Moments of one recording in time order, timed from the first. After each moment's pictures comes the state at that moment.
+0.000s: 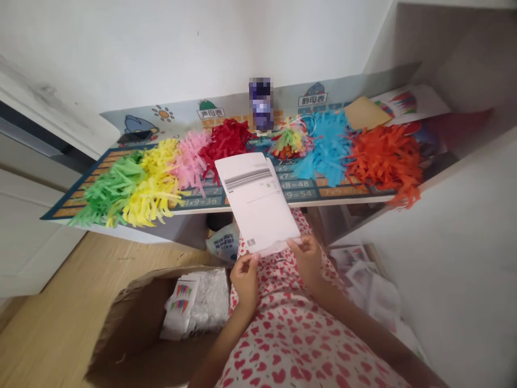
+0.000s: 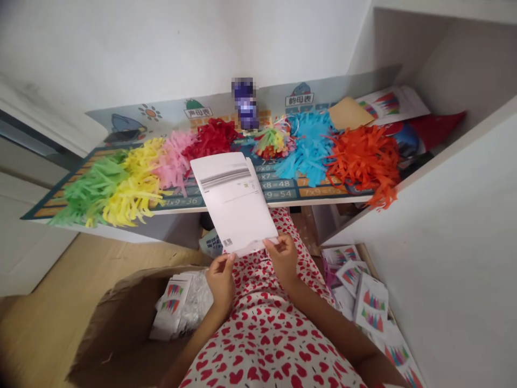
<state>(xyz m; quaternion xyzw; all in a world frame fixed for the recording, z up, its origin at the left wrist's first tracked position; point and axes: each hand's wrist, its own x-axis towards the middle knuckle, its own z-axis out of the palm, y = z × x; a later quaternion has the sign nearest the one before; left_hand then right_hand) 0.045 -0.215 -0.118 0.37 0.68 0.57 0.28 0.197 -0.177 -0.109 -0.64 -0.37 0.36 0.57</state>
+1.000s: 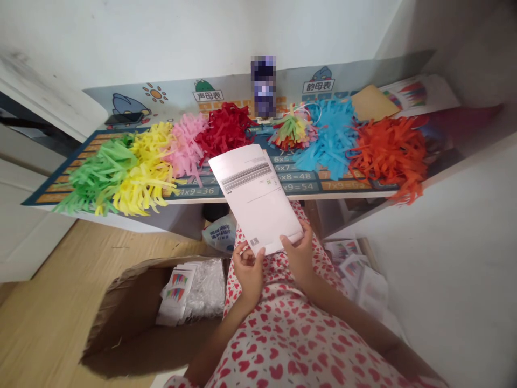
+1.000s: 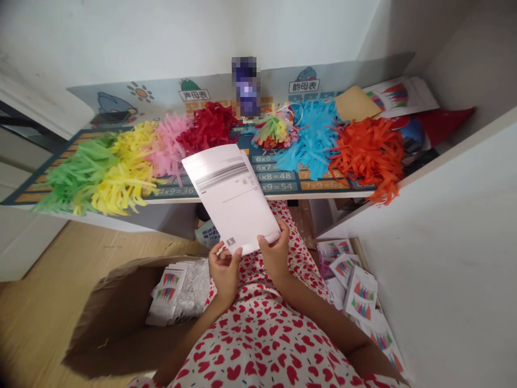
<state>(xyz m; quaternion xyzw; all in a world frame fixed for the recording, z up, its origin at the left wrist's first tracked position) 0.065 -0.218 -0.130 0.31 0.62 0.62 0.35 0.182 -0.180 -0.108 -0.62 -0.36 0.40 0.57</state>
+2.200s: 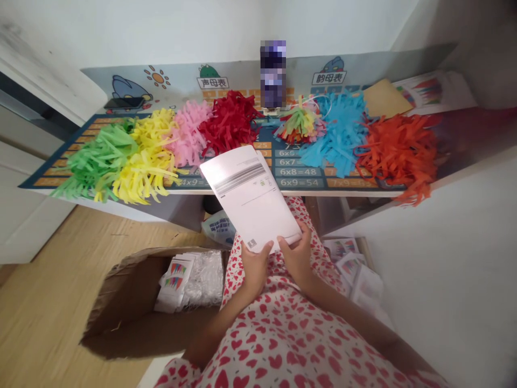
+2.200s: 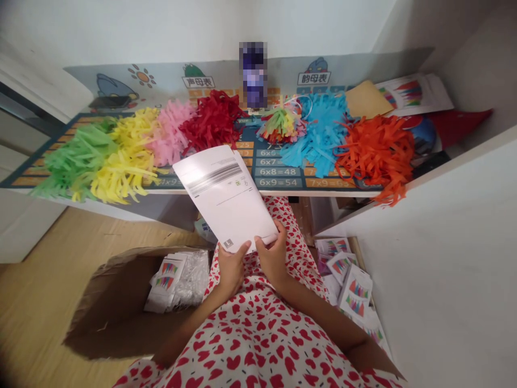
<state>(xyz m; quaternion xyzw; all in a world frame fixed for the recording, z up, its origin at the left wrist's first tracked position) 0.082 -0.210 -0.117 0.22 0.59 0.64 0.44 0.177 -0.195 -0.106 -0.64 -0.42 0.36 0.53</state>
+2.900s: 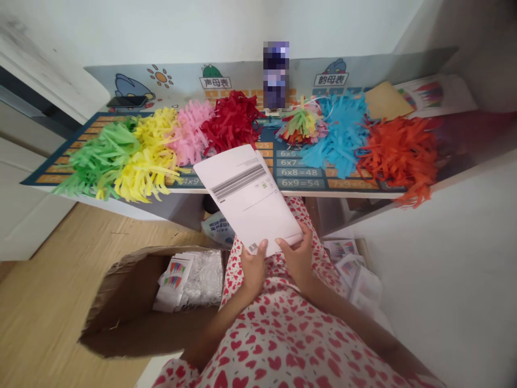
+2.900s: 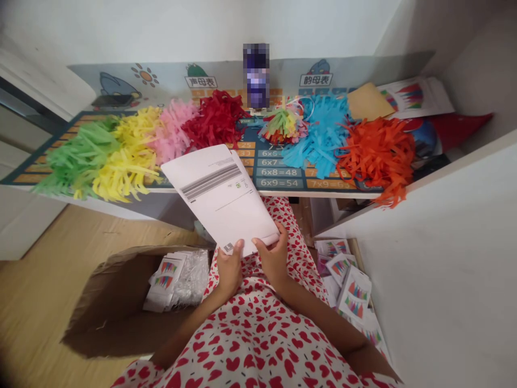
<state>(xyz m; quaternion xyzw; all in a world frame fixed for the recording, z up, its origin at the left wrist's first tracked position) 0.074 -0.218 -0.112 0.28 0.63 0.59 0.42 0.178 -0.197 -0.108 -0.62 -0.38 0.41 0.55</state>
